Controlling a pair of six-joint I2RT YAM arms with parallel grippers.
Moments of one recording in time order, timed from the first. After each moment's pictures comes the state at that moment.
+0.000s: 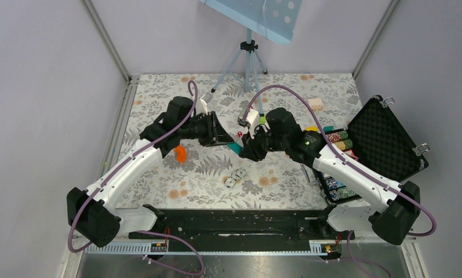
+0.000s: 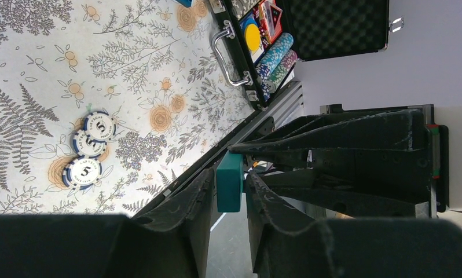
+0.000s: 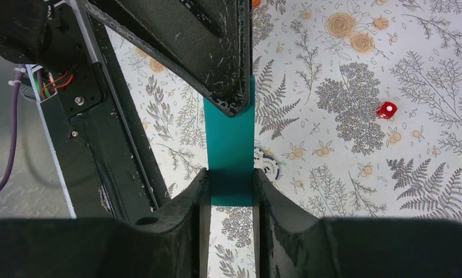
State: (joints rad) left arm -0.53 1.23 1.10 -0.46 0.58 -0.79; right arm 0.80 1.25 1.12 -0.47 -0.38 -0.08
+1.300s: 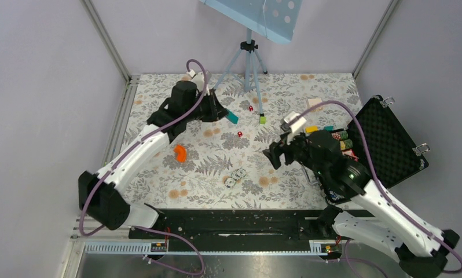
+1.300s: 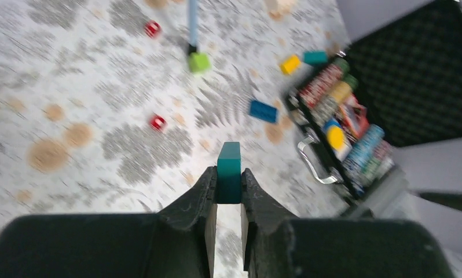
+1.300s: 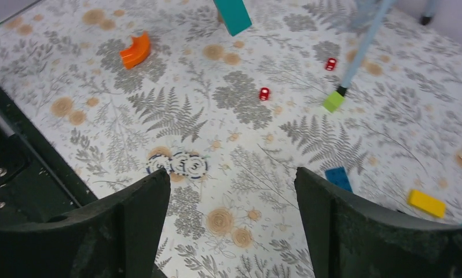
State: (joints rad) left arm -0.51 1.35 1.26 -0.37 0.28 -0.52; right arm 0.80 0.85 0.94 -0.45 0.00 0.00
